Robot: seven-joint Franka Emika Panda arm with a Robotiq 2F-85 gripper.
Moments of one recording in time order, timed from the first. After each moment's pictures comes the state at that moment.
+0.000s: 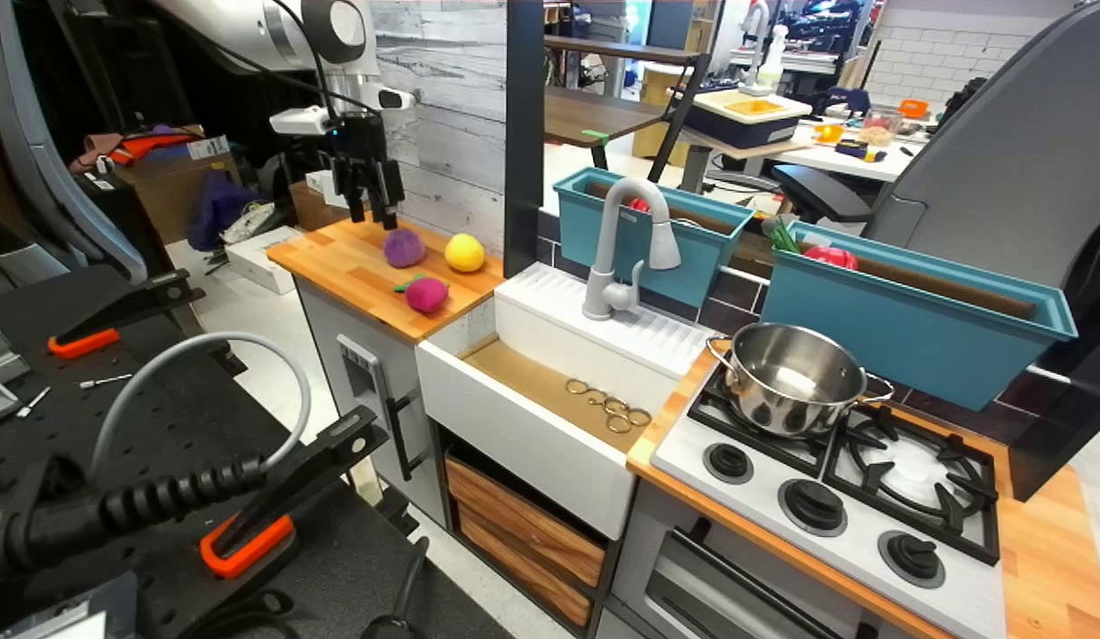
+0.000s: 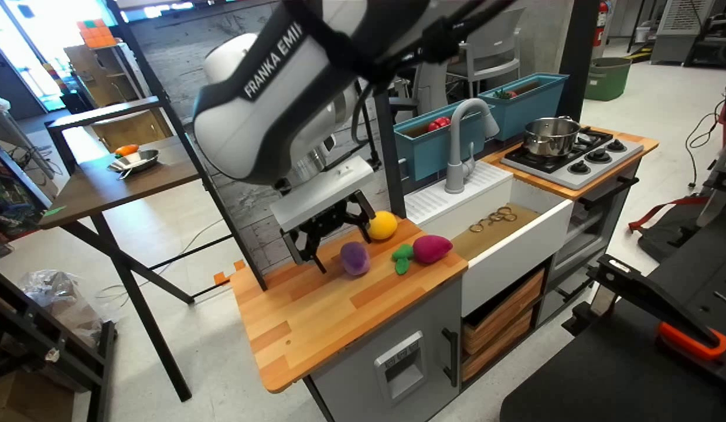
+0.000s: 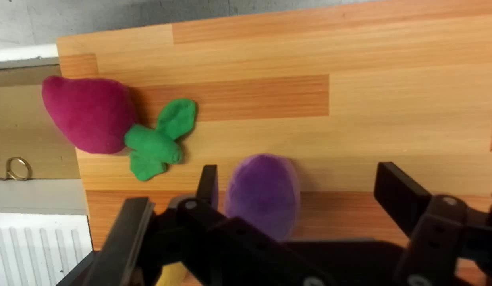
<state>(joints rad) 0.50 1.44 -0.03 -0.67 -0.08 1.92 0.53</state>
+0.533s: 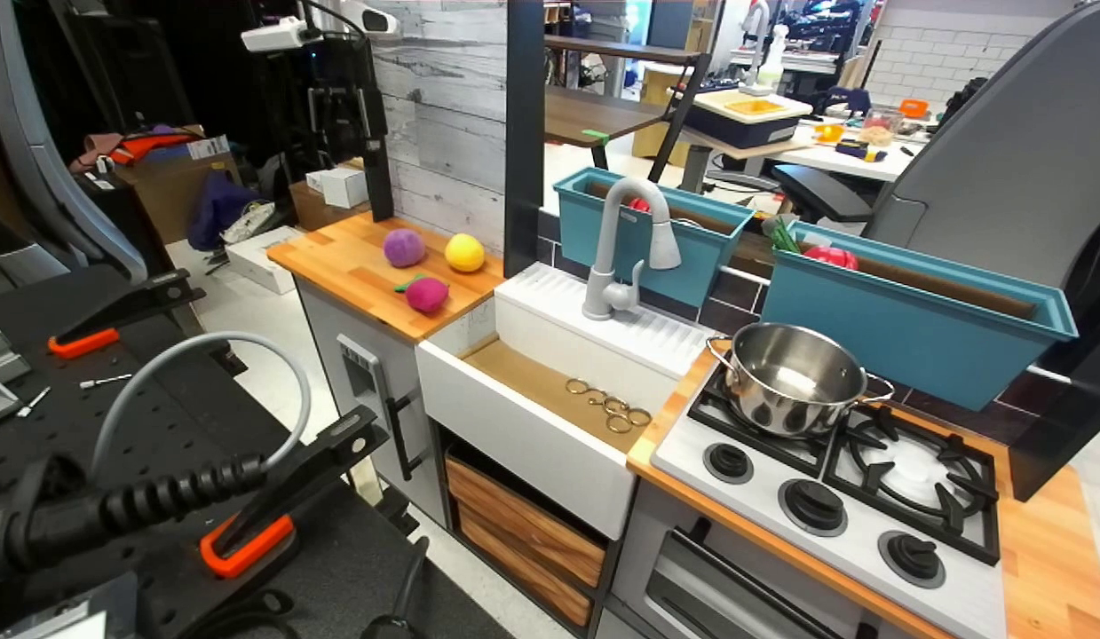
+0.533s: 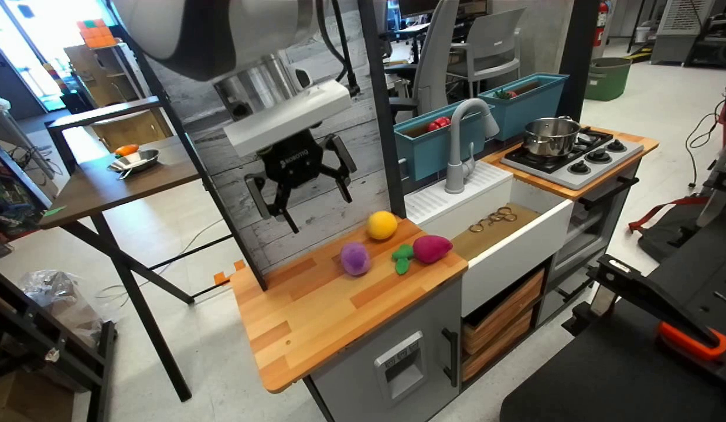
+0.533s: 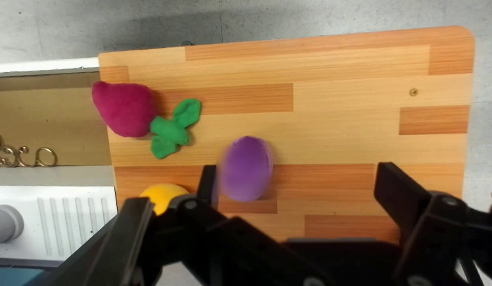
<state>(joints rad) 0.50 1.20 0.00 -0.86 -0.07 1.87 0.51</state>
